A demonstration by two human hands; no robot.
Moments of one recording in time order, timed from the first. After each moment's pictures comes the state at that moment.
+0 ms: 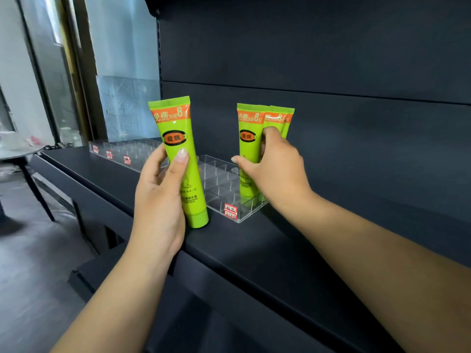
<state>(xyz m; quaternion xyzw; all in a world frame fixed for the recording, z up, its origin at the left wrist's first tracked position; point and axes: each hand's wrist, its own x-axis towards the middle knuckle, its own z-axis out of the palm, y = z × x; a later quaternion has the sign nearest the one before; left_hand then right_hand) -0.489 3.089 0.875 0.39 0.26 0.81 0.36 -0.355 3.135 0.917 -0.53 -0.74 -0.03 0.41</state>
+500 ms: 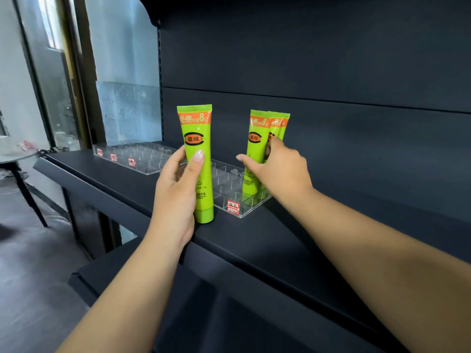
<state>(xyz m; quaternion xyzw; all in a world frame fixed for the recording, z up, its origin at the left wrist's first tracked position) -0.486 3.088 0.875 0.41 0.30 0.77 0.37 -0.350 3.130 0.918 -0.61 -0.70 -0.04 0.36</state>
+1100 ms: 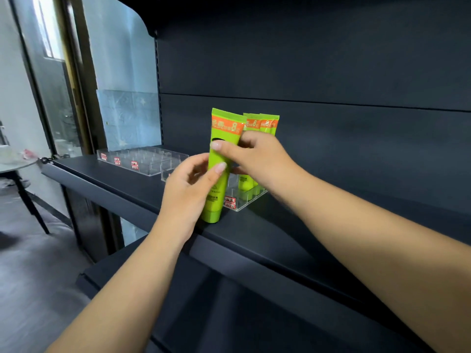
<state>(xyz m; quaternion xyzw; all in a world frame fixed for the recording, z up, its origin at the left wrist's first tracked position) -0.485 3.074 0.875 0.55 0.32 0.71 0.29 -0.369 3.066 0.947 -0.41 -0.73 0.30 0.46</state>
